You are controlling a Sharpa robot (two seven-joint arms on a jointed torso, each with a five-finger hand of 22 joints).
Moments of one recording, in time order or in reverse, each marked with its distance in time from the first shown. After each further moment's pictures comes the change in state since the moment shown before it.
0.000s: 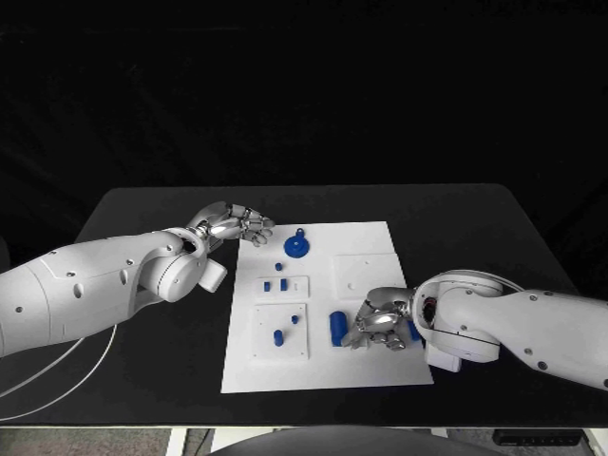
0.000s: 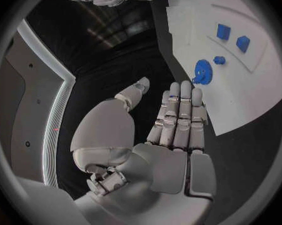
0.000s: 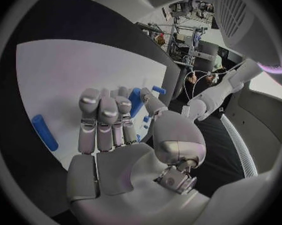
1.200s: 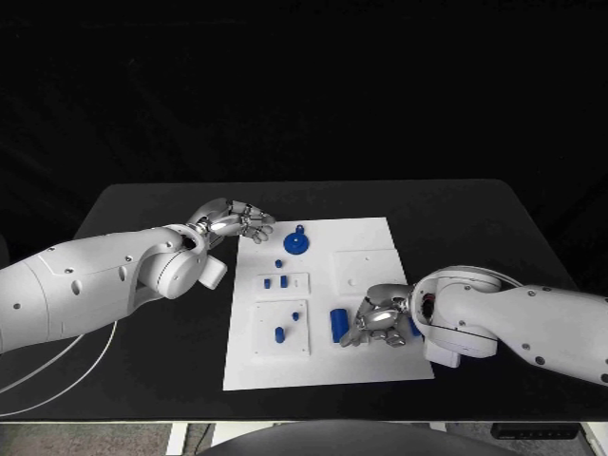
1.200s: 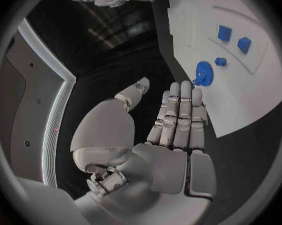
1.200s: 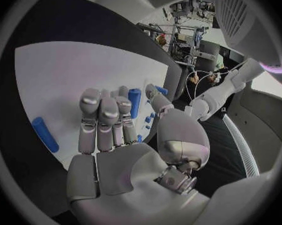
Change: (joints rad) left arm 0.000 -0.004 0.000 0.010 0.001 0.003 -0.002; left_hand 0.000 0.000 0.002 0.004 0.000 -0.003 0.004 0.000 -0.002 0.000 0.000 0.000 -0.001 0.000 0.000 -0.004 0.004 0.000 0.000 0.000 0.000 0.002; right arm -0.003 0.002 0.003 0.000 0.003 0.004 -0.022; right_hand 0.008 -0.129 0.028 -0.010 0.000 0.016 -0.002 0.000 0.011 0.005 -0.002 0.000 0.012 0.012 -0.002 -0.006 0.015 0.009 0.010 0.011 0.000 0.000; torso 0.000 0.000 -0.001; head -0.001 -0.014
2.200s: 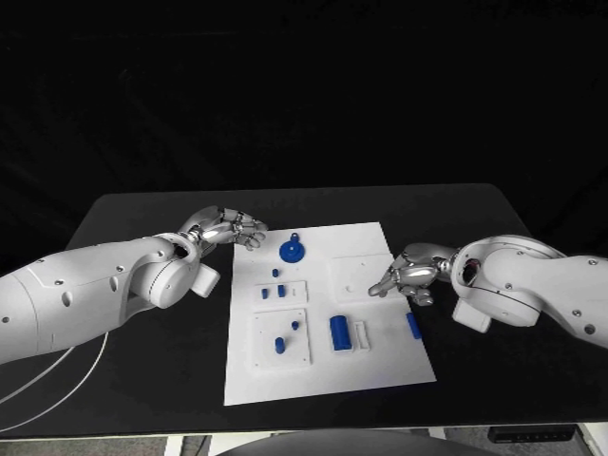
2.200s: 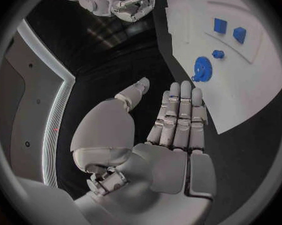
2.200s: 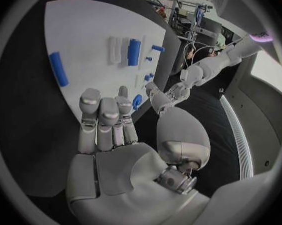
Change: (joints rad) left arm 0.000 0.000 0.000 -0.012 0.000 0.000 -0.001; left_hand 0.000 0.000 0.000 0.000 0.000 0.000 0.000 0.000 -0.001 -0.004 0.004 0.000 0.000 0.000 0.000 0.000 0.003 0.000 0.000 0.000 -0.004 0.001; right arm 0.060 -0.154 0.078 -0.020 0.054 -0.072 0.079; right_hand 0.037 -0.008 -0.036 0.004 0.000 0.003 -0.003 0.000 0.004 0.011 -0.004 0.000 0.006 0.005 -0.001 0.000 0.007 0.000 0.009 -0.012 0.000 0.000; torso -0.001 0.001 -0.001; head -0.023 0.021
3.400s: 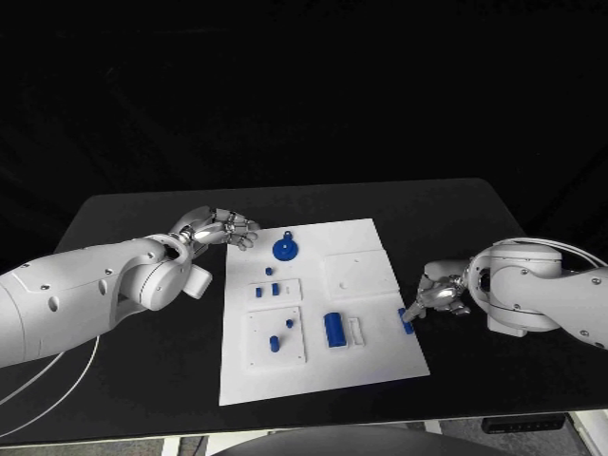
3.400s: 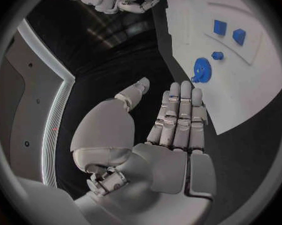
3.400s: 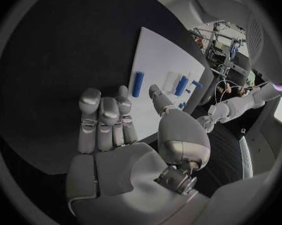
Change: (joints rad) left arm 0.000 -0.003 0.000 0.006 0.000 0.003 -0.005; left_hand 0.000 0.000 0.000 0.000 0.000 0.000 0.000 0.000 0.000 0.000 0.000 0.000 0.000 0.000 0.000 -0.004 0.003 0.000 0.000 0.000 0.000 0.002; right arm 0.002 -0.062 -0.066 0.008 -0.335 0.183 -0.129; right_hand -0.065 0.007 -0.032 0.017 0.000 0.006 0.002 -0.009 0.001 0.000 0.000 -0.009 0.002 0.001 0.002 -0.009 0.008 0.000 -0.005 0.006 0.000 0.000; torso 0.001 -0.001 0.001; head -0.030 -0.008
